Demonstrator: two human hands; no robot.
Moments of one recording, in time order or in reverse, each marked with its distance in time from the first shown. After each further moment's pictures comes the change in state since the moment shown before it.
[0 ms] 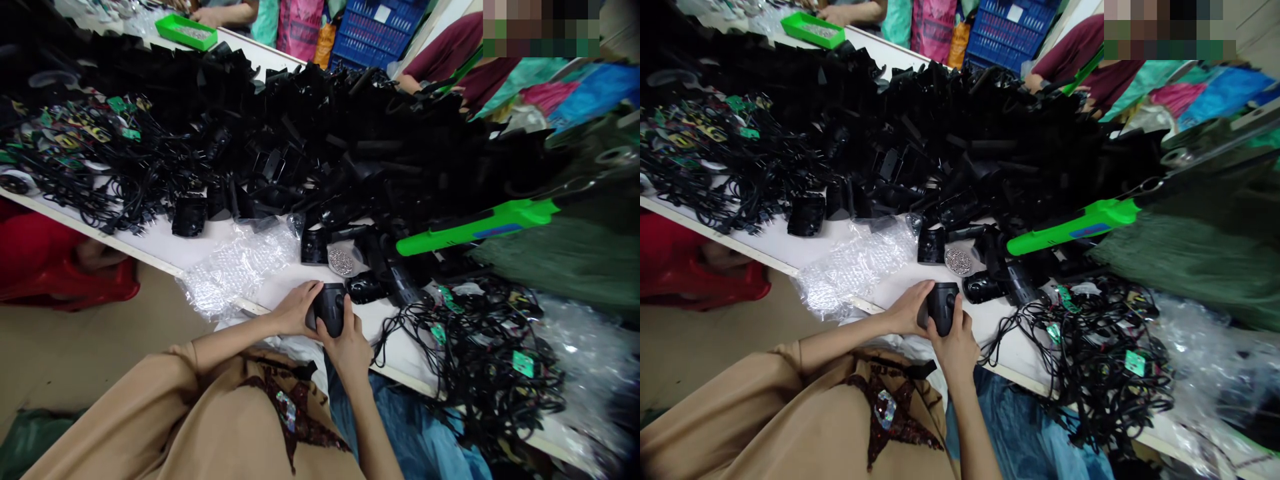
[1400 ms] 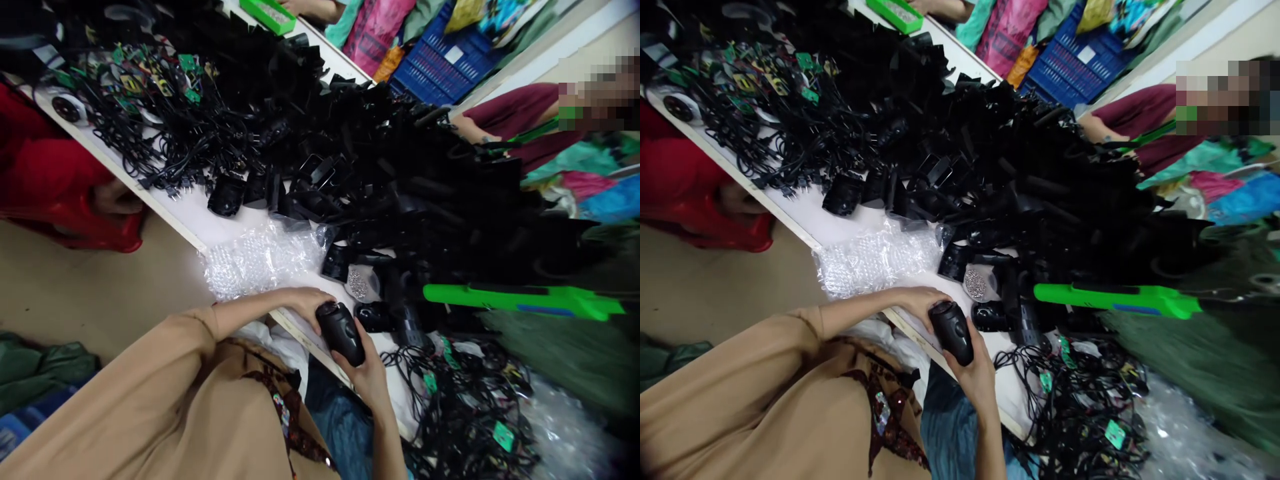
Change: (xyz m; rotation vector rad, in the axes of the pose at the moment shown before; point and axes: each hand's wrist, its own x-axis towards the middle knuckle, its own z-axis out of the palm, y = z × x) left_hand 0.034 -0.013 -0.044 -0.107 -0.402 -0.028; right_hand 0.029 0.060 0.001 0.451 -0.224 -0.325
